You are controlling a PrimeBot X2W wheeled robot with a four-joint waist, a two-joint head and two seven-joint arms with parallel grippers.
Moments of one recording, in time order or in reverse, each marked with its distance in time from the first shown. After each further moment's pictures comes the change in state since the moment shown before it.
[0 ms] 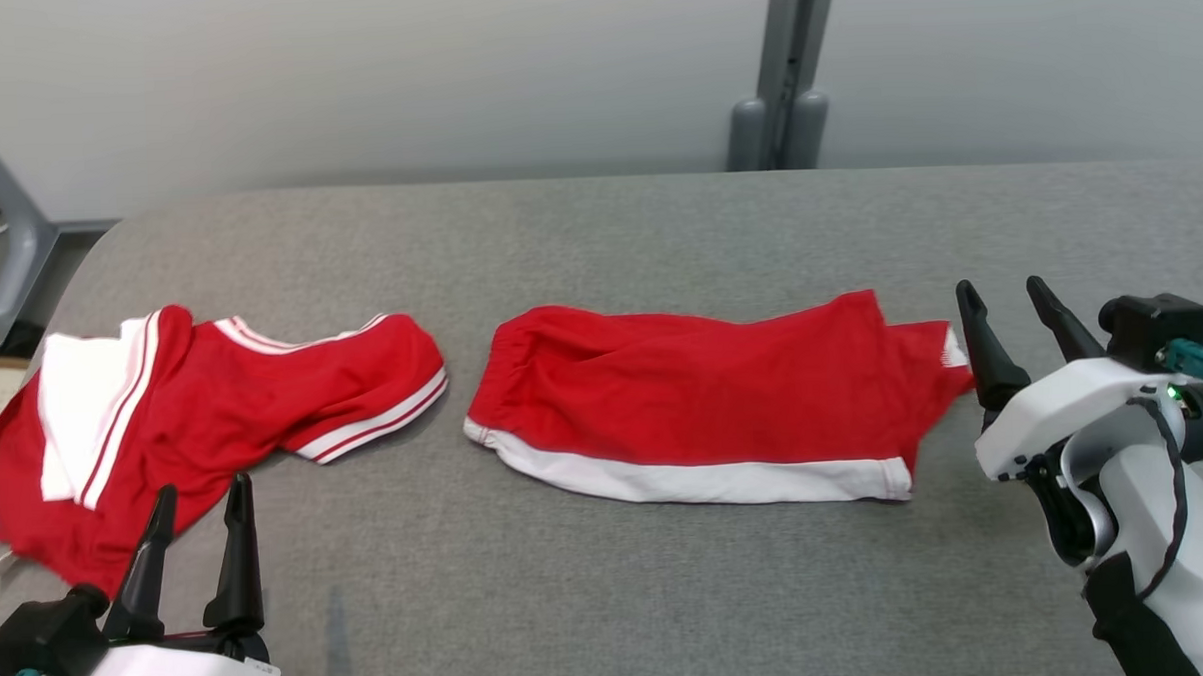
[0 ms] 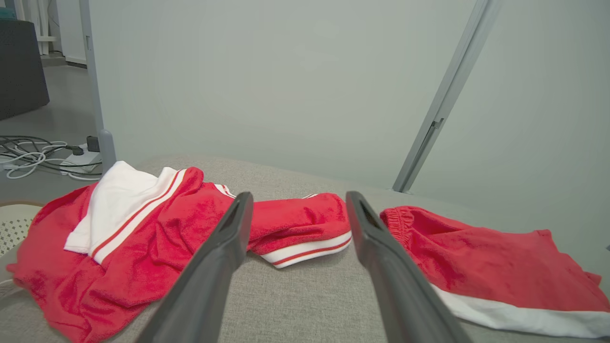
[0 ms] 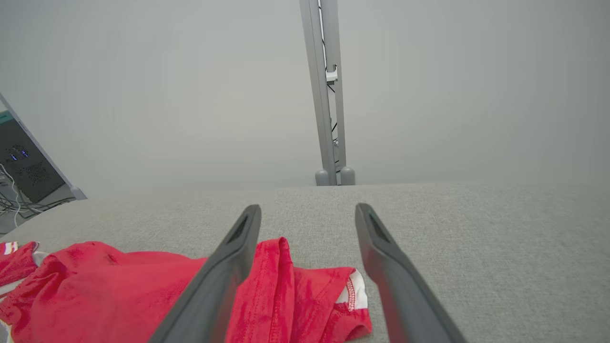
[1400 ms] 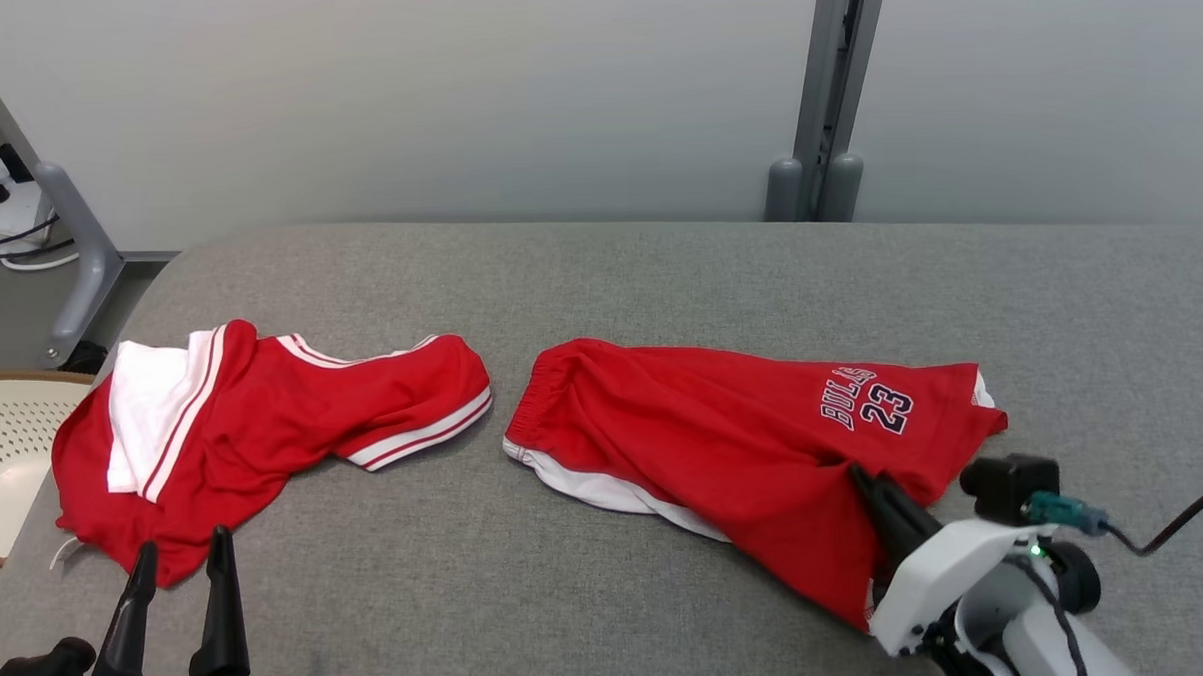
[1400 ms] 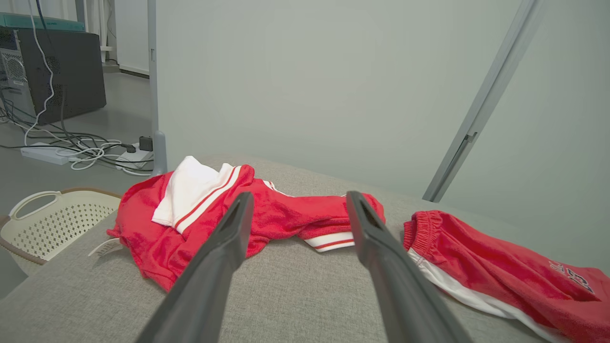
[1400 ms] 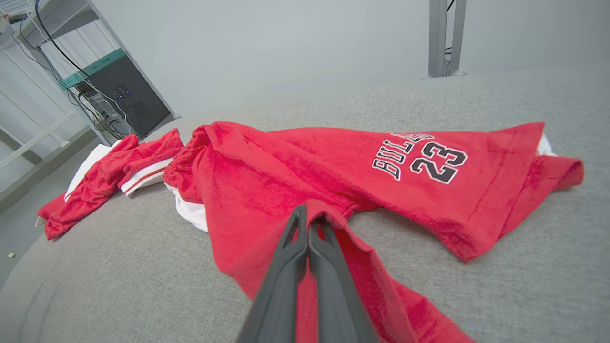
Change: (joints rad) left arm 0.090 -0.014 0.046 -0.024 0.011 0.034 0.000; right arm 0.353 0.135 0.037 -0.302 -0.008 0.000 0.193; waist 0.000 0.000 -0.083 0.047
